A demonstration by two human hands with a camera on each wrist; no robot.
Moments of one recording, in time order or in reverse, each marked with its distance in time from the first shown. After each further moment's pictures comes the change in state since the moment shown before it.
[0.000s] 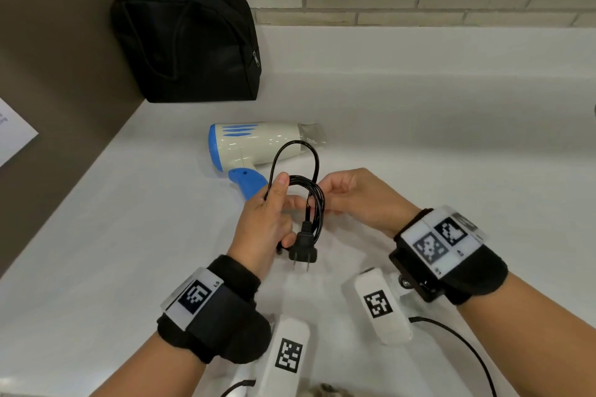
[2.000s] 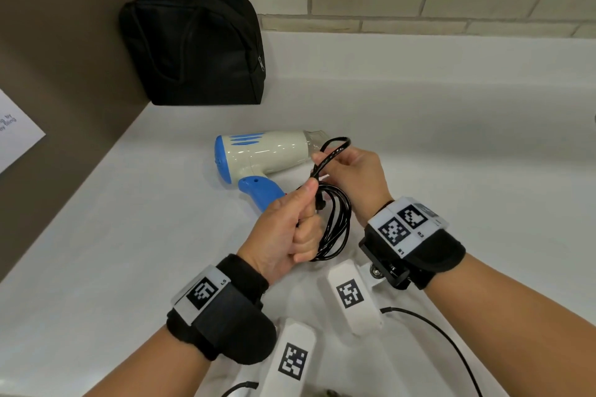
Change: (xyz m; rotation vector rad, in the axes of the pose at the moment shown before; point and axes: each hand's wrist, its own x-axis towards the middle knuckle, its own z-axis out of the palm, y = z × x) left_hand -0.011 0.009 0.003 -0.172 -0.378 -0.067; right_hand 0.031 -0.008 0.016 0.211 0.482 -0.112
